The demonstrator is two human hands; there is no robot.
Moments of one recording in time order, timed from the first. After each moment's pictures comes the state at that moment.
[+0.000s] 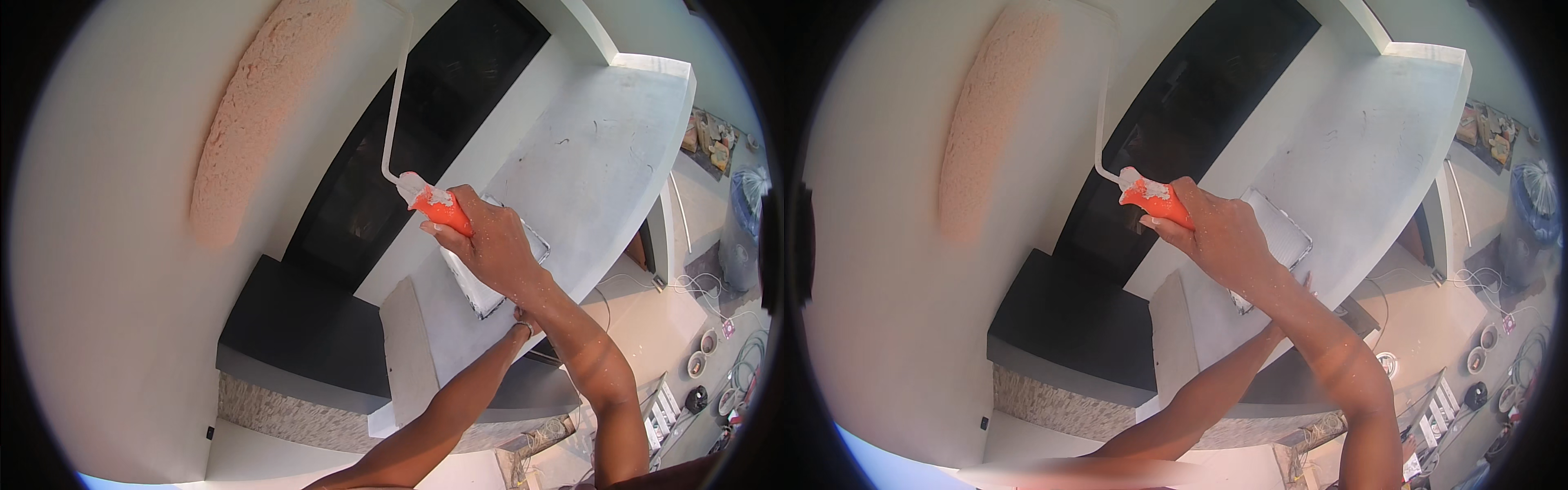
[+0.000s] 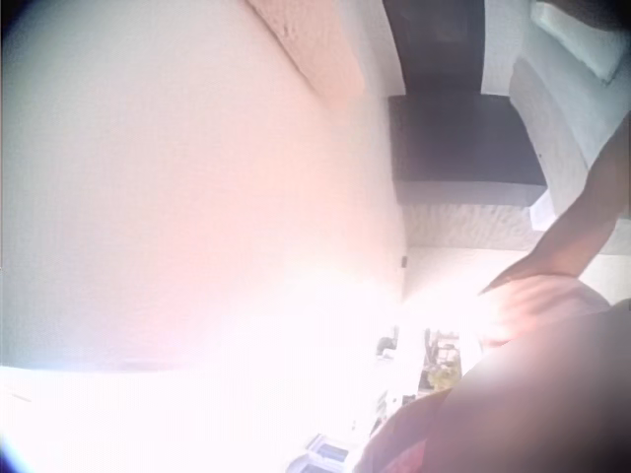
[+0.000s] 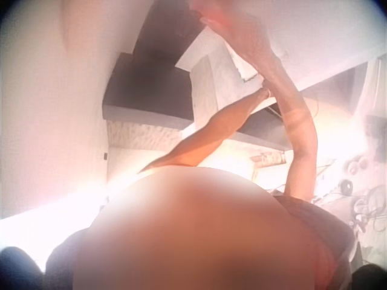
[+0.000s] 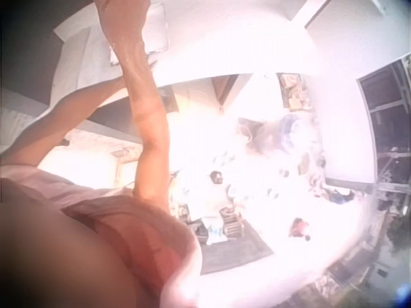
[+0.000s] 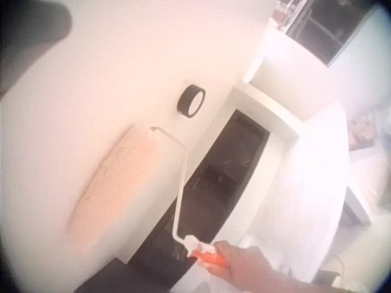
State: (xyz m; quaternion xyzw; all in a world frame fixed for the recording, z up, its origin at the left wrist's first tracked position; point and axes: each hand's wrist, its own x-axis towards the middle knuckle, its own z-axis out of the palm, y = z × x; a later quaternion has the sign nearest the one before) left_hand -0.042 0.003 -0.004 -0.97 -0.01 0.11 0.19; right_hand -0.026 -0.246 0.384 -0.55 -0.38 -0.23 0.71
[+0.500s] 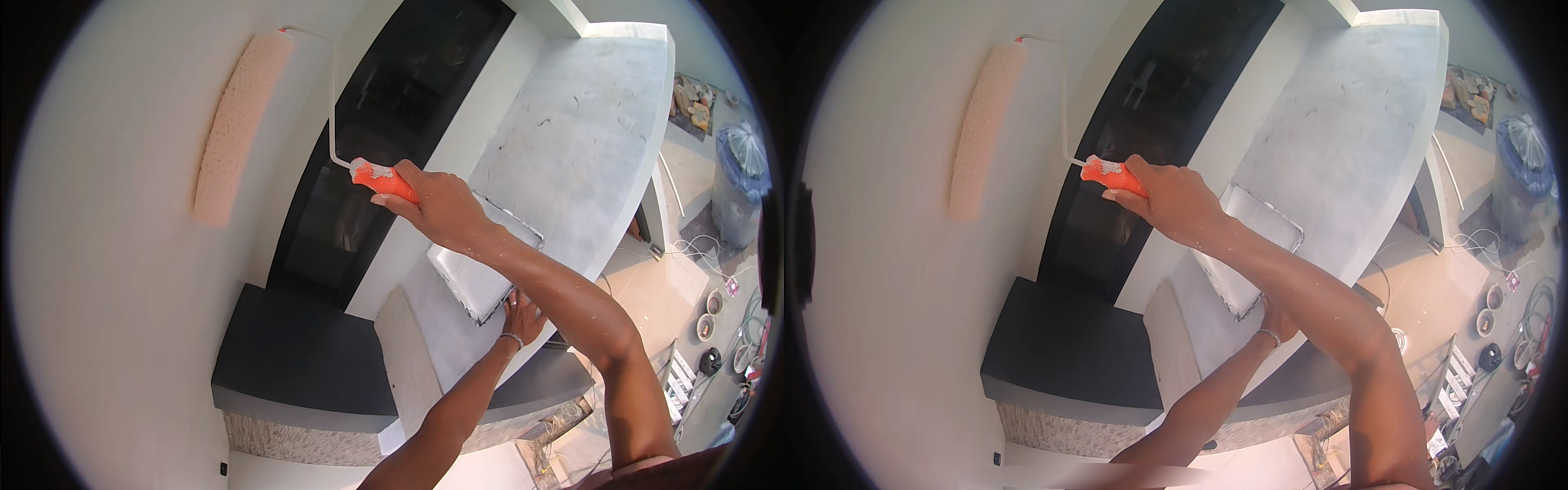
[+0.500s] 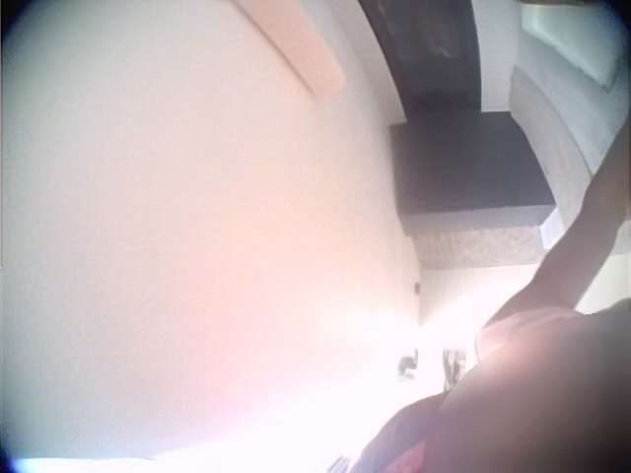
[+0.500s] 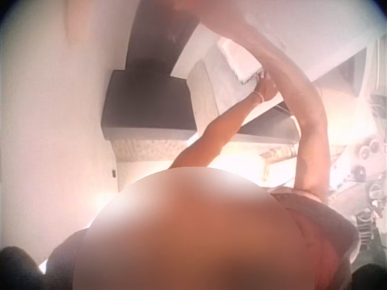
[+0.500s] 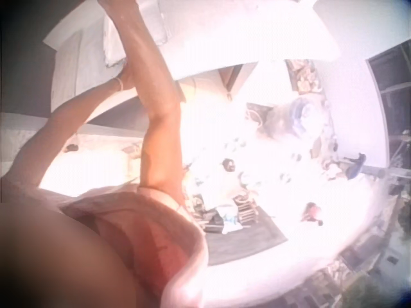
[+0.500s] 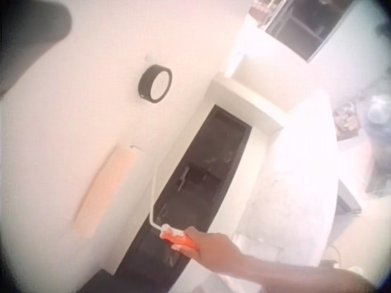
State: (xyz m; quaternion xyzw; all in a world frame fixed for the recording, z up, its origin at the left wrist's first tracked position) left_hand -0.067 -0.035 0.085 -1.00 0.00 0.06 0.04; right_hand 0.051 -0.183 0.398 -0.59 -0.36 -0.15 0.71
